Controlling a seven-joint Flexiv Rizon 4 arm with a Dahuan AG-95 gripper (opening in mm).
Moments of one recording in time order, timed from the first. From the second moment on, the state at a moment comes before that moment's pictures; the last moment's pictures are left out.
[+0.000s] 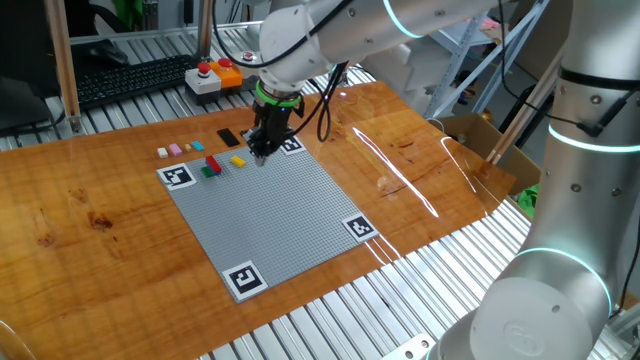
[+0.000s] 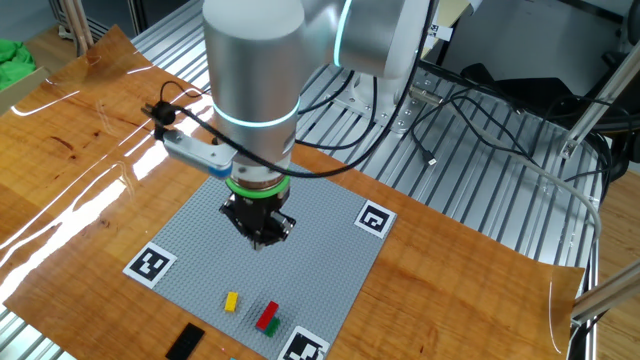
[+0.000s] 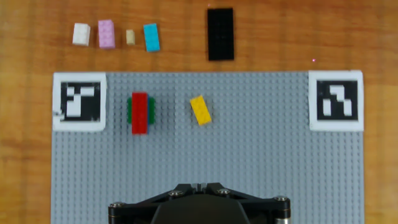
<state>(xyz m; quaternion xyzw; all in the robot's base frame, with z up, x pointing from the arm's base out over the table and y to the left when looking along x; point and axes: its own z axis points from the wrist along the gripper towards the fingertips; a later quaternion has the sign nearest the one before) 0.595 0.015 0.076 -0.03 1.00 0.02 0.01</state>
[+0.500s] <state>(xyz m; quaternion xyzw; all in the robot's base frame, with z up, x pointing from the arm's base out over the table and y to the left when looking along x) 0.595 0.013 0.076 -0.04 1.00 0.02 0.02</state>
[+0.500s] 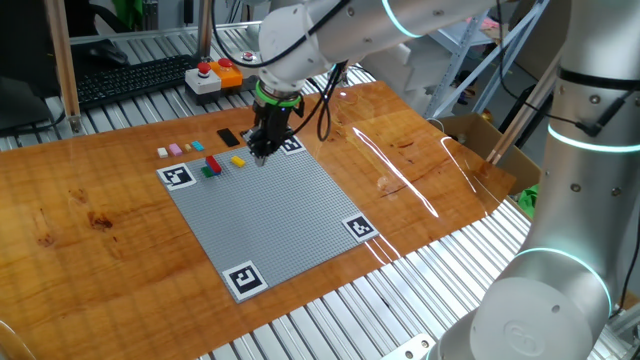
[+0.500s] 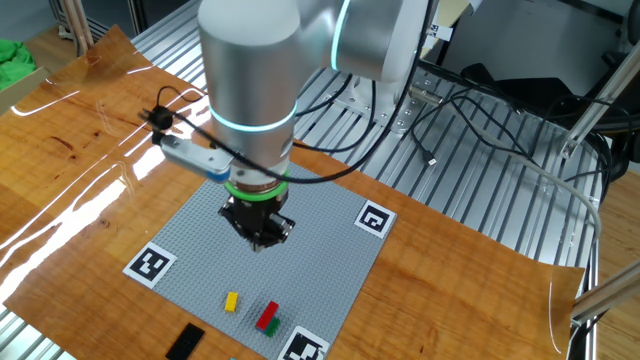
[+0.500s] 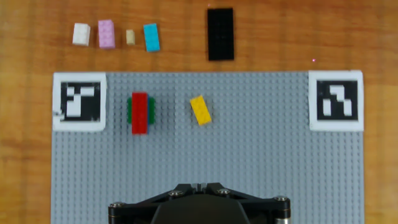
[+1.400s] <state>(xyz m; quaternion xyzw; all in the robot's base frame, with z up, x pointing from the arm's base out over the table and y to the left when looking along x) 0.597 0.014 0.075 -0.05 1.00 0.02 0.00</state>
